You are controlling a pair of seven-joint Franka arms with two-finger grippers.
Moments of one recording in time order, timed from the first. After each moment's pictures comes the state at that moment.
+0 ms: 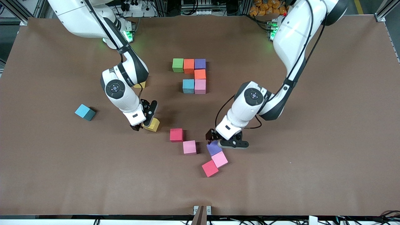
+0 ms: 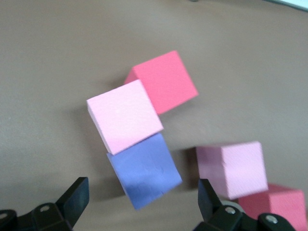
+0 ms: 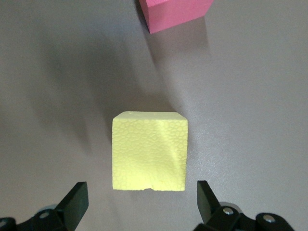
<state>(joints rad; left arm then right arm) -0.41 0.80 -0.21 -1.50 0.07 2.73 -0.67 0.27 0.43 0.13 -2.05 -0.07 2.49 -0.82</state>
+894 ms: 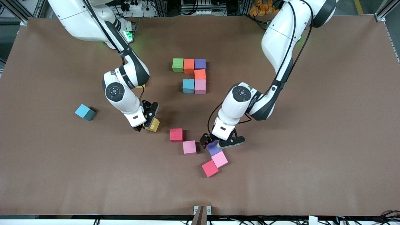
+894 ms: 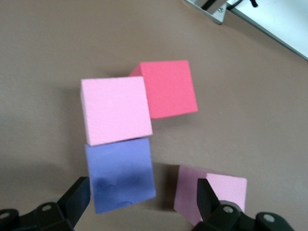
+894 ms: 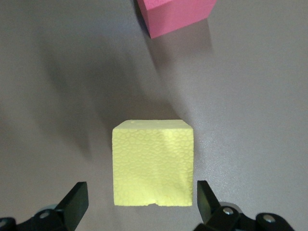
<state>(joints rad) -0.54 0.83 -0.08 -1.45 0.08 2.74 -0.98 0.27 0.46 0.13 -2.04 -0.02 2.51 -0.84</state>
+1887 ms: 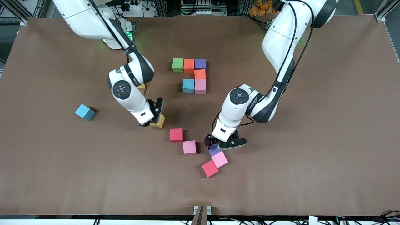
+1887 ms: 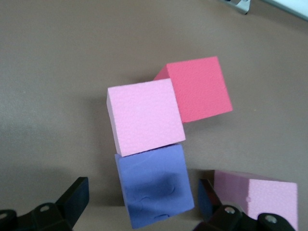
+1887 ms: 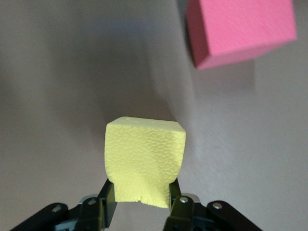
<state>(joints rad) -0.54 0.86 -0.07 -1.44 0.18 2.69 -0.99 0.34 0.45 0.14 -2.03 -0.02 2.47 -0.92</state>
